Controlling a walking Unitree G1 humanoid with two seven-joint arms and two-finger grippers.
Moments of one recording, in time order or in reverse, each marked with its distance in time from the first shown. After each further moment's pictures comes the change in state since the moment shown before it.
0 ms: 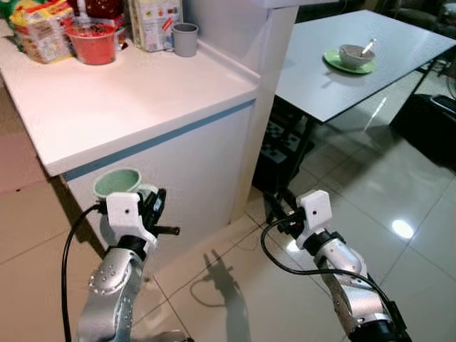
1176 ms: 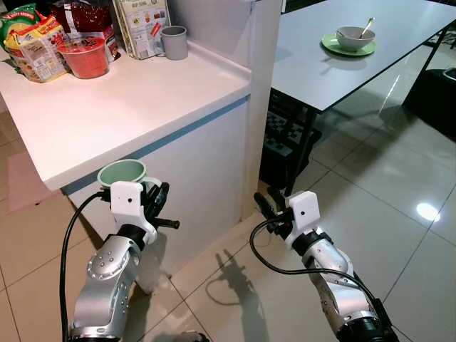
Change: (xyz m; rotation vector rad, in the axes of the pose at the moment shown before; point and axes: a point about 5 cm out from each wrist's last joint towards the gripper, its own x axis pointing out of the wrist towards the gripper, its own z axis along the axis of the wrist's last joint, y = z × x) left arm 0.014 0.004 0.007 0.035 0.032 -0.054; right arm 0.011 0.016 -0.005 0.020 -0.004 0.008
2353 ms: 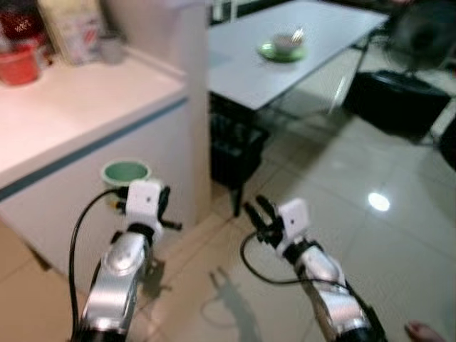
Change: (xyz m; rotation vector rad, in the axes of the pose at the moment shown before) left arm 0.012 -0.010 -0.009 0.197 0.088 0.077; right arm -0.004 0.016 -0.006 0.013 0.026 0.051
